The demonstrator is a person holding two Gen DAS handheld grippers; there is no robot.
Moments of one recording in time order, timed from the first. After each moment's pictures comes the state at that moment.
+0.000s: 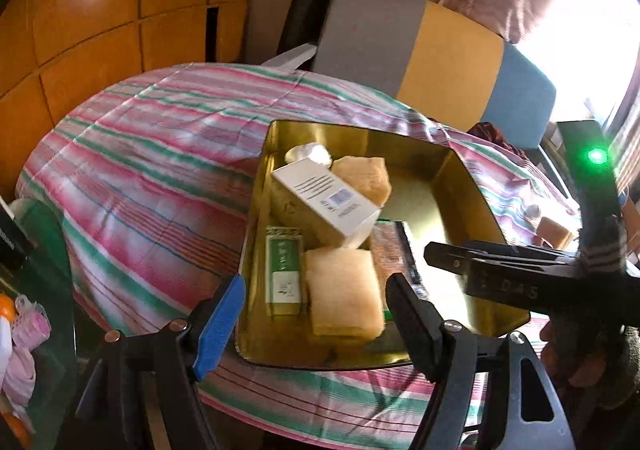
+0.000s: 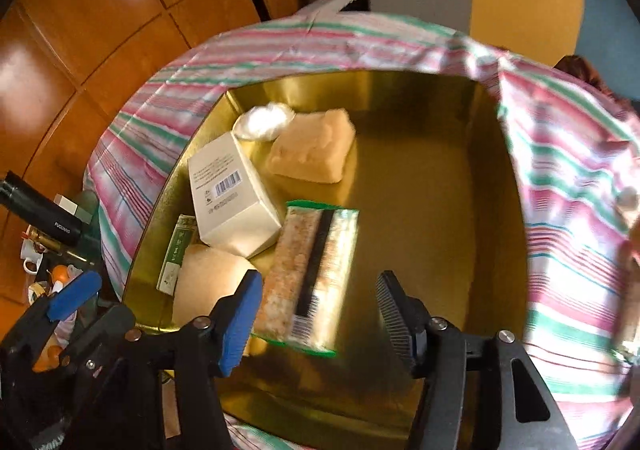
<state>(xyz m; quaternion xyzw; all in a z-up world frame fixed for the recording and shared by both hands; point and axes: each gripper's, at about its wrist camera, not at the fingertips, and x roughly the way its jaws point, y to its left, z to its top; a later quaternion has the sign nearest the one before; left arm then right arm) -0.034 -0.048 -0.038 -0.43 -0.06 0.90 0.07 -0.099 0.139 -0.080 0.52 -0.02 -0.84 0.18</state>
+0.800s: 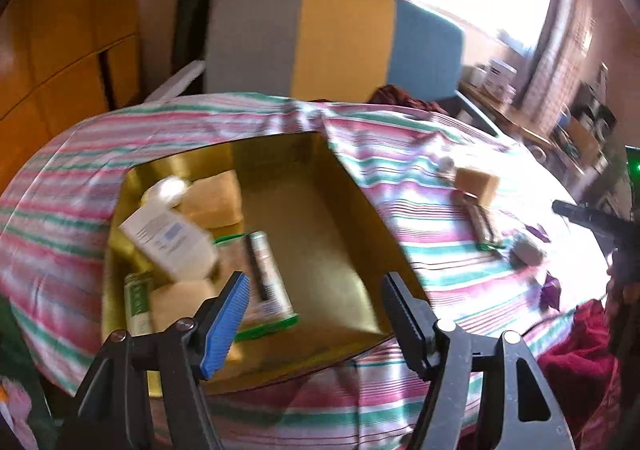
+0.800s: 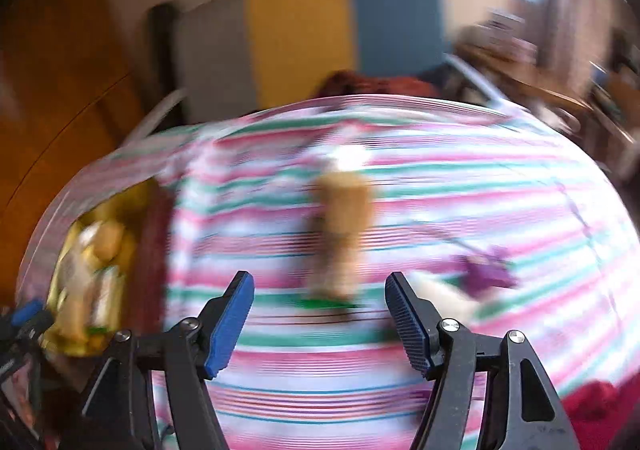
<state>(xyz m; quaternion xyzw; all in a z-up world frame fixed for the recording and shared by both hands) -0.027 0.071 -0.013 -0.41 0.03 0.88 0.22 0.009 0.435 -0.014 0.41 -0.11 -0.90 -0.10</state>
